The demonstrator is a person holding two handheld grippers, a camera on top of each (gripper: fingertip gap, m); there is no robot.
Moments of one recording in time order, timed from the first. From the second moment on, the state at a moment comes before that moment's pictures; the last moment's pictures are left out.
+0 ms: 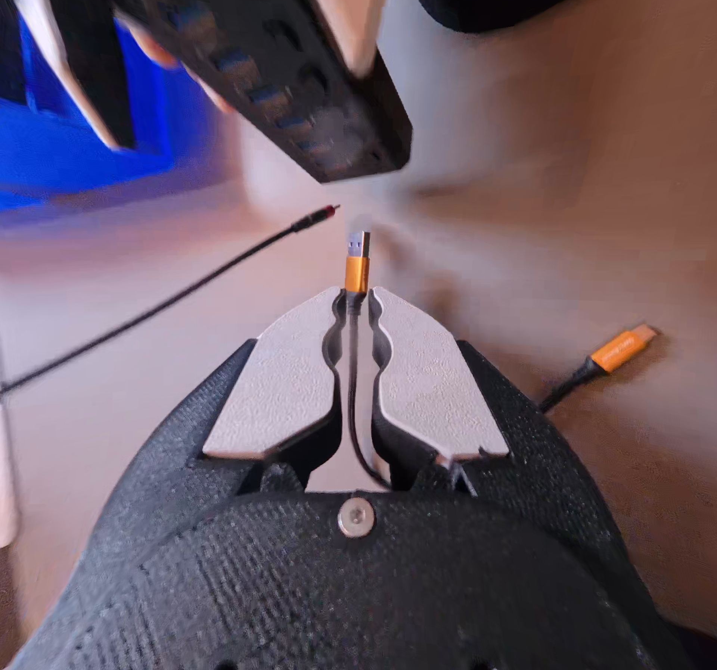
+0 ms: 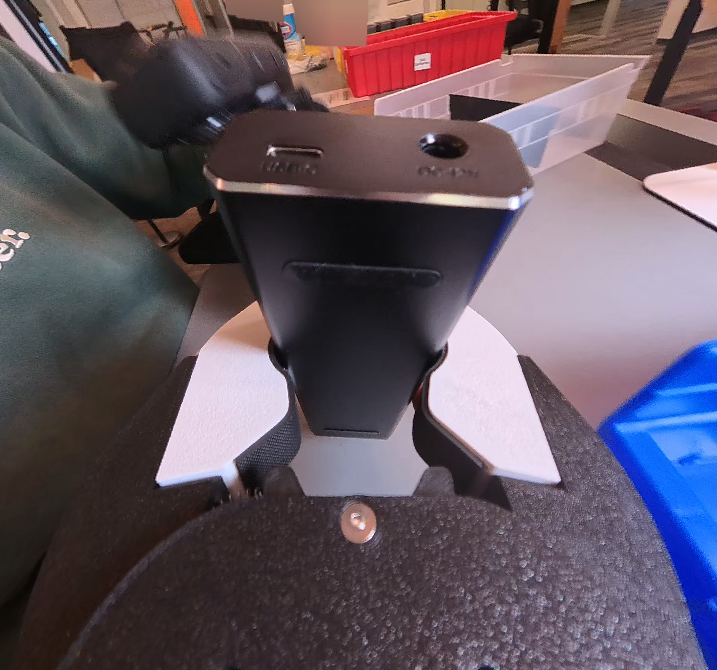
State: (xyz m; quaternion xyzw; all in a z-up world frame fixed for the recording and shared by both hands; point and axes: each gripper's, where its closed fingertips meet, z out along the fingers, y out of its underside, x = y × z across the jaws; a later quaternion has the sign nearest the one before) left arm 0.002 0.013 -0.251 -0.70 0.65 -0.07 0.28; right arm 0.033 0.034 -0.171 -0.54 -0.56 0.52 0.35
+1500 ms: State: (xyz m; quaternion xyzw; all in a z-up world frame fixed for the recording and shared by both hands) left arm 0.020 0.039 -0.198 -0.69 0.64 -0.05 0.34; right arm 0.027 0.027 -0.178 -0.53 -0.56 0.54 0.34
